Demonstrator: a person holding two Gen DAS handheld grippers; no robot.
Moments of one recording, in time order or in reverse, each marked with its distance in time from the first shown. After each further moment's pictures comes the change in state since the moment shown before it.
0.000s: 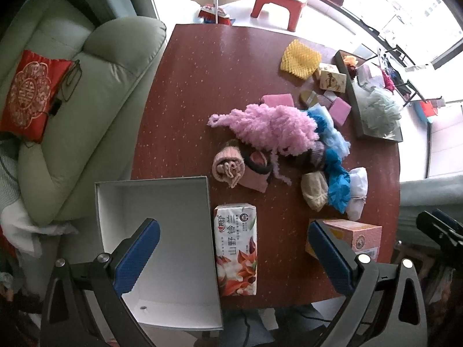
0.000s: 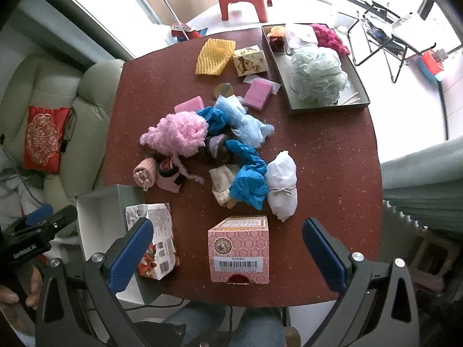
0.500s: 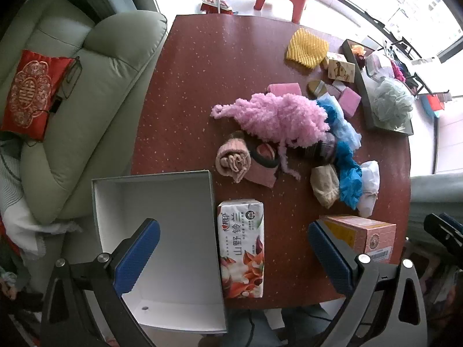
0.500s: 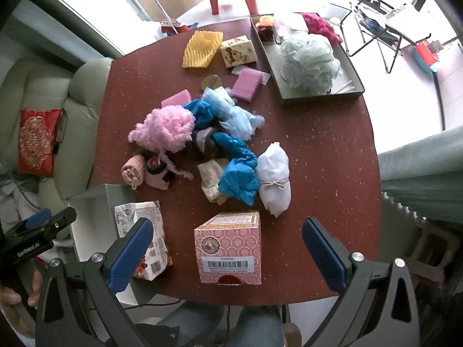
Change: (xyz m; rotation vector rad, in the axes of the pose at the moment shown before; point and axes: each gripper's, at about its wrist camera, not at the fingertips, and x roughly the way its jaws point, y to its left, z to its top) left arm 0.023 -0.002 -0.003 0.010 0.029 0.034; right arm 0.017 -0.015 -0.005 0.042 0.029 -0.020
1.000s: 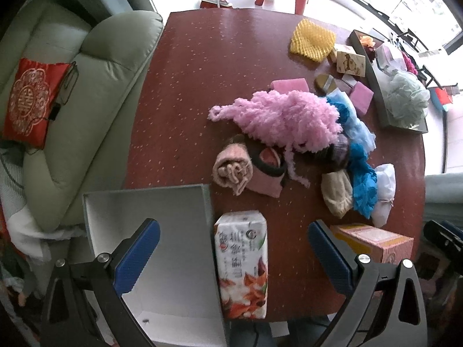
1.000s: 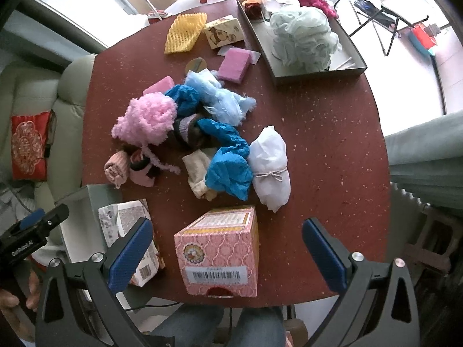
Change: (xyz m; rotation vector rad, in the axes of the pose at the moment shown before) left arm 0.036 -0.016 0.017 0.025 0.010 0.051; right arm 0.043 -0.017 0.002 0.053 0.054 -0.006
